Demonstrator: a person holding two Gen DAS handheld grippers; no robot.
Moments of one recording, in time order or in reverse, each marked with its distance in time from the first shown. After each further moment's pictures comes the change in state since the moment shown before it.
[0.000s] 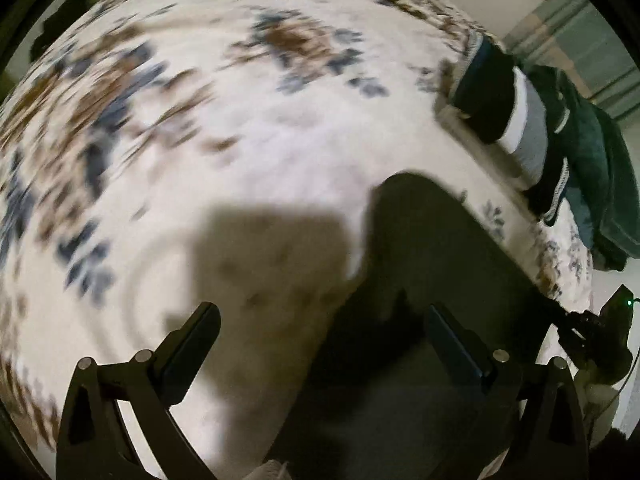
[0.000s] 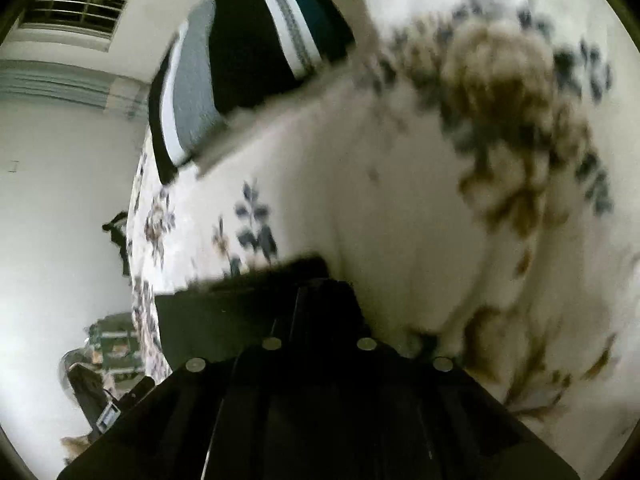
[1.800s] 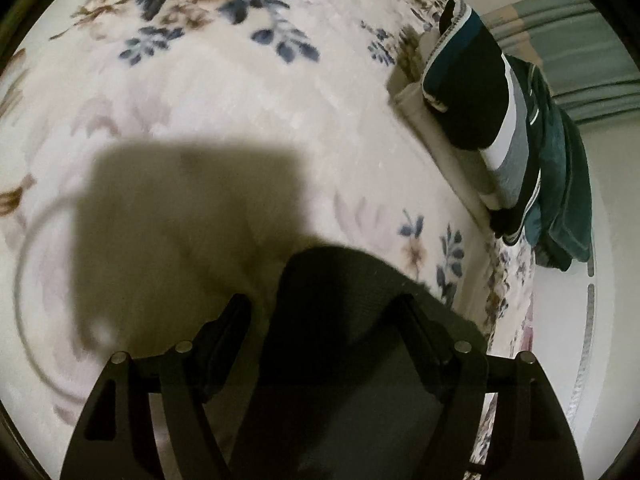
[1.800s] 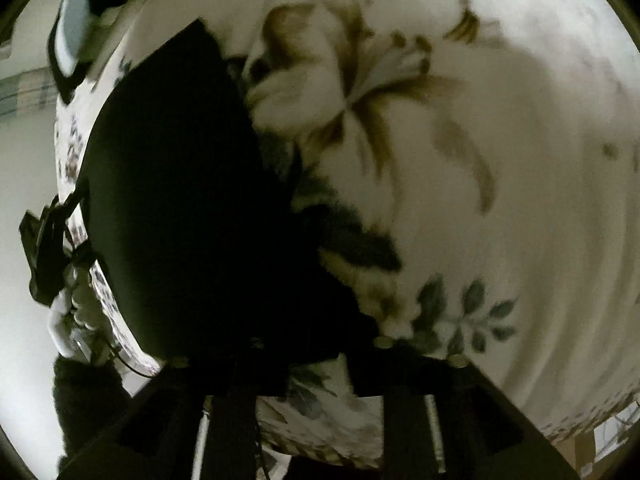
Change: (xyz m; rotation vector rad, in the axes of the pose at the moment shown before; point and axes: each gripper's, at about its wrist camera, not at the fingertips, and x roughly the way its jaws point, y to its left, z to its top) left arm 0.089 -0.018 0.055 -0.030 0.154 -0.292; right arm 0.000 -0.050 -0.126 0.253 0.342 -0.199
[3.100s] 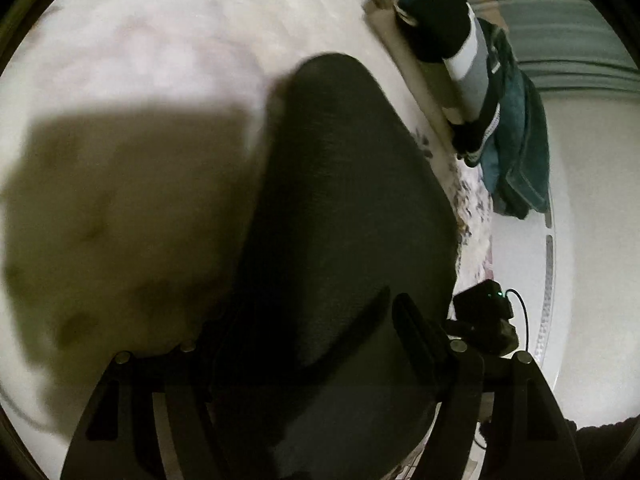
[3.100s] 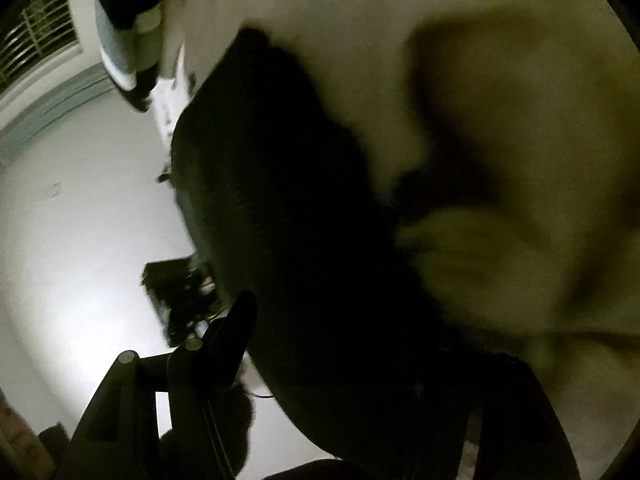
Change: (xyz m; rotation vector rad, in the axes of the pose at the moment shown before) left arm 0.001 0.023 -0.067 0.033 0.169 -0.203; right arm 0.068 0.019 0.085 -0.109 0.238 0.538
